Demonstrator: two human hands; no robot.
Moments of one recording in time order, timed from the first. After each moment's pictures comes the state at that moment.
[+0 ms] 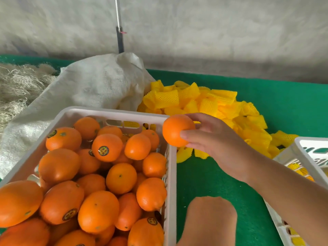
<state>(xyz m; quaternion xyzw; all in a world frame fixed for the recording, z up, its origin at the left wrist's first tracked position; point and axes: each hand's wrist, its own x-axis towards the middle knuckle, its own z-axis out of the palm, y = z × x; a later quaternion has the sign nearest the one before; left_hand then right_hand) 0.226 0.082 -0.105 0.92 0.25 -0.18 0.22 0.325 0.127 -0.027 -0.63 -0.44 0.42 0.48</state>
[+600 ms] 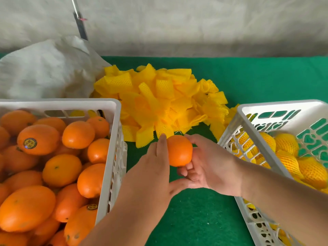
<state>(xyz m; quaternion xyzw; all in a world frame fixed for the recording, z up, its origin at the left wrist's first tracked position) 0.217 0.083 -0.094 0.93 0.33 0.07 0.17 0.390 0.004 -0.077 -0.56 -0.18 0.69 0.42</state>
